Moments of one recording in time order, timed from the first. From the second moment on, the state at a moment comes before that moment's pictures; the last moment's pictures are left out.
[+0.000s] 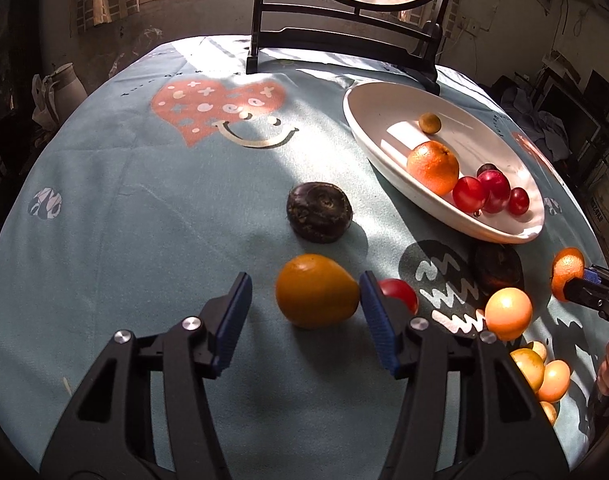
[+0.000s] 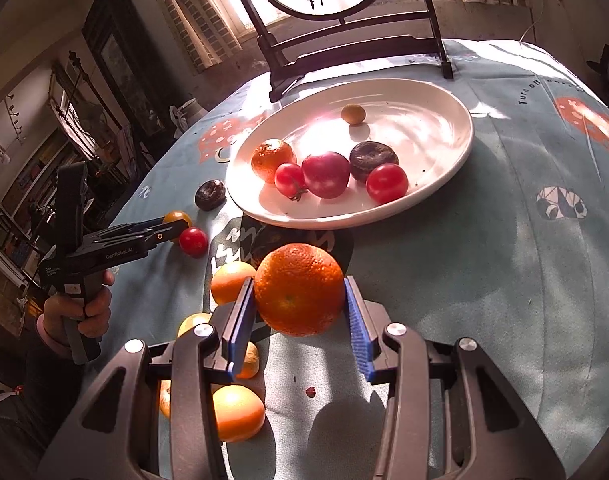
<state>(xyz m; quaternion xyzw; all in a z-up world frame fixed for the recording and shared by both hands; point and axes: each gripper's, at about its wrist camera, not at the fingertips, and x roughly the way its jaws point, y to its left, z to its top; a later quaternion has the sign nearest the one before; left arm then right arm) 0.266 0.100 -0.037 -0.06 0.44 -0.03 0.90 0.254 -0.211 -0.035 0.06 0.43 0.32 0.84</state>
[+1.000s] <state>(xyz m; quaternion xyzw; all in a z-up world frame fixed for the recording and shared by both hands) 0.260 0.035 0.022 0.00 0.36 -0.07 0.93 0.262 -0.212 -0.004 0.04 0.36 0.28 0.89</state>
